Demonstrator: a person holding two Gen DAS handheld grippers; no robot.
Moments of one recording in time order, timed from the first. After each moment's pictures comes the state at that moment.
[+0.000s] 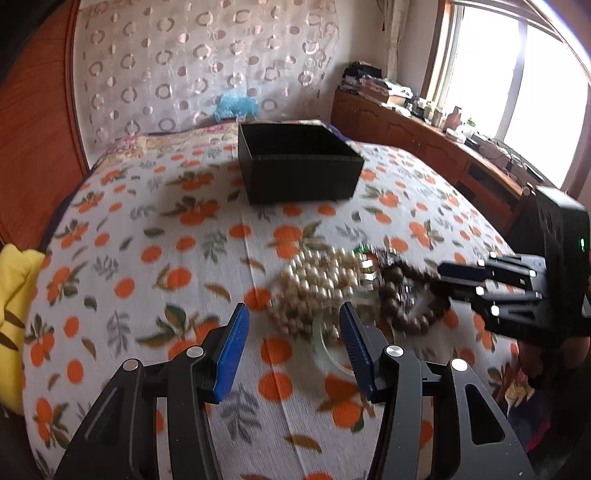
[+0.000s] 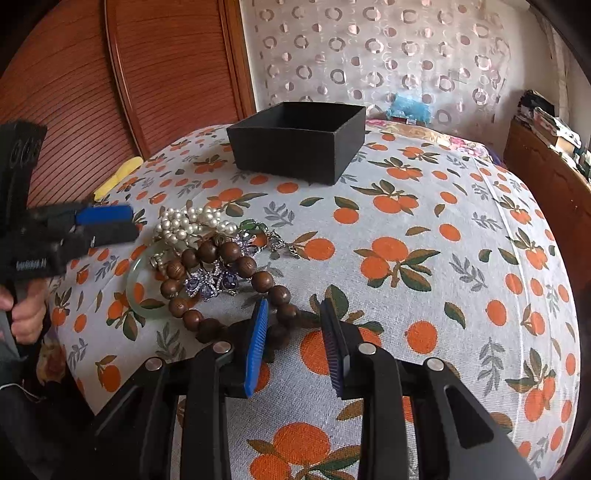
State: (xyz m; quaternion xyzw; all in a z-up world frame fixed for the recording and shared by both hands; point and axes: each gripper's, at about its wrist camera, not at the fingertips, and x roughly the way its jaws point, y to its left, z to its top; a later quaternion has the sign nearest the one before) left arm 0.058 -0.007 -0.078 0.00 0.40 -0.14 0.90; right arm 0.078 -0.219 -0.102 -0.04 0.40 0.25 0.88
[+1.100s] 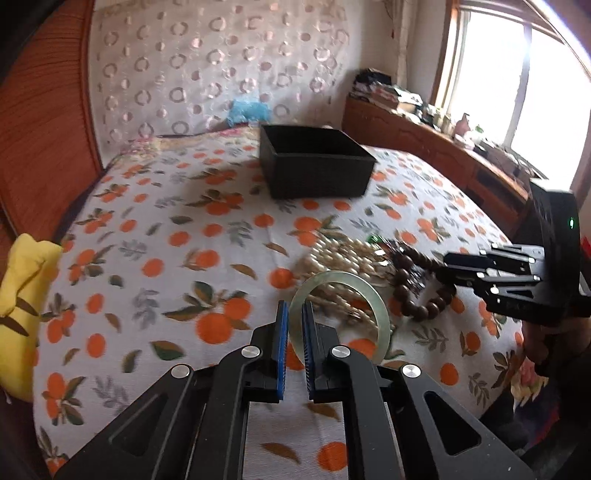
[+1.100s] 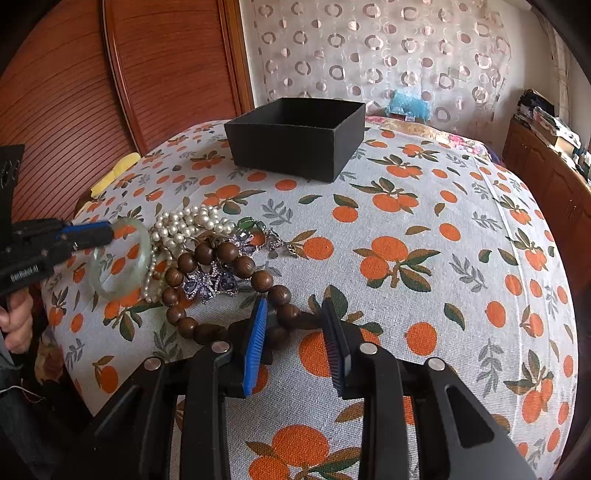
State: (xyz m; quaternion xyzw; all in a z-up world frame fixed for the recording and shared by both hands) left arm 0.034 0.015 -0.072 -0.01 0.38 -0.11 0.92; right arm 0.082 -0.217 -0.102 -0.05 0.41 0.25 0.87
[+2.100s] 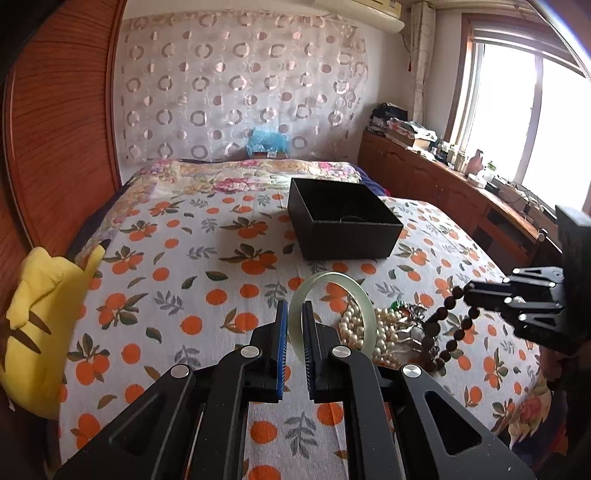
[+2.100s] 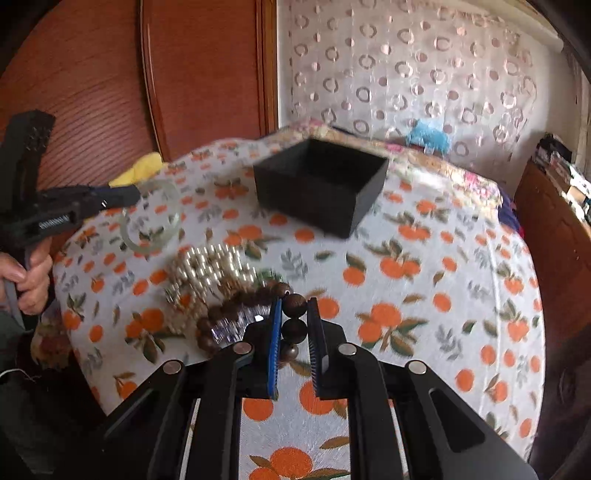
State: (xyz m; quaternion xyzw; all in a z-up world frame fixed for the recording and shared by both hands) left arm 0.054 0.036 -0.037 -0.03 0.33 -0.08 0.94; right arm 0.084 -0.205 -0.043 -0.11 0.36 0.29 0.88
